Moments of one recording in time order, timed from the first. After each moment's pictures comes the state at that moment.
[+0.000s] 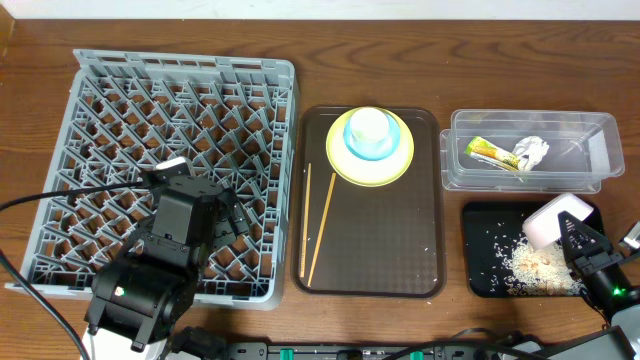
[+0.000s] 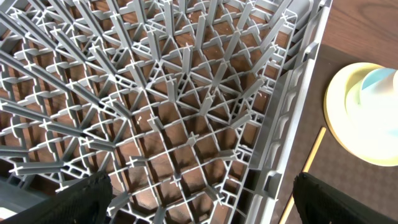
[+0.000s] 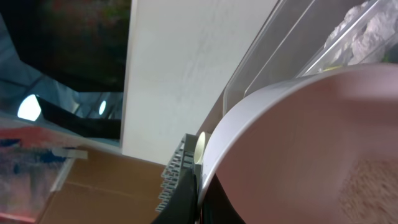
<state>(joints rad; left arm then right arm) -0.35 0.86 1.03 -1.10 -0.32 -0.61 -1.15 1.24 0.51 -0.57 -1.52 -0.03</state>
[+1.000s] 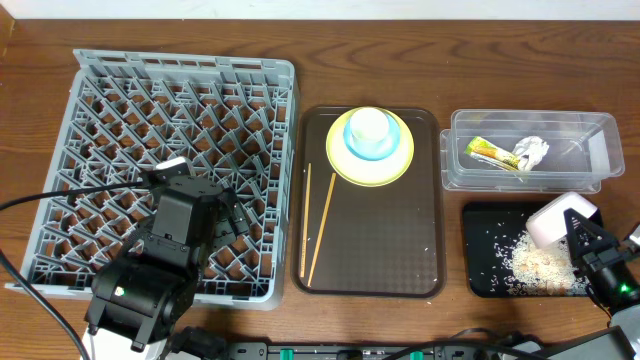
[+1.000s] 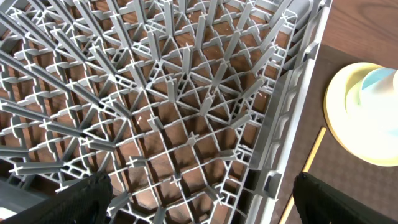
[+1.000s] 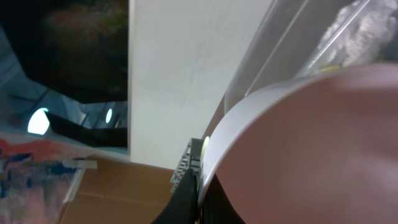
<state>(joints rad) -0.35 0.86 1.03 -1.10 -0.32 -0.61 -1.15 1.24 0.50 -0.43 -1.51 0.18</state>
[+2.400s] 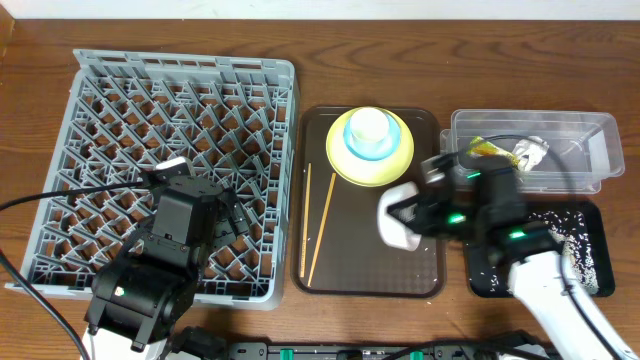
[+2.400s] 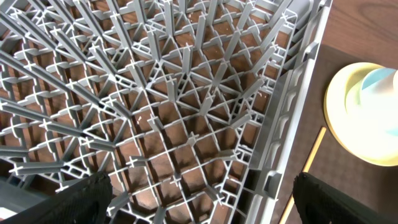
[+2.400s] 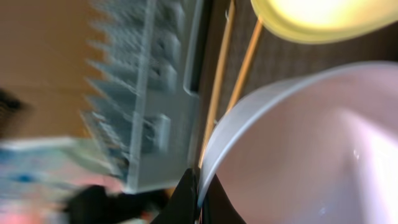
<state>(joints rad) -0.35 0.86 1.03 -1.10 -0.32 -0.61 0.31 1.16 0.64 -0.35 -0.72 0.58</state>
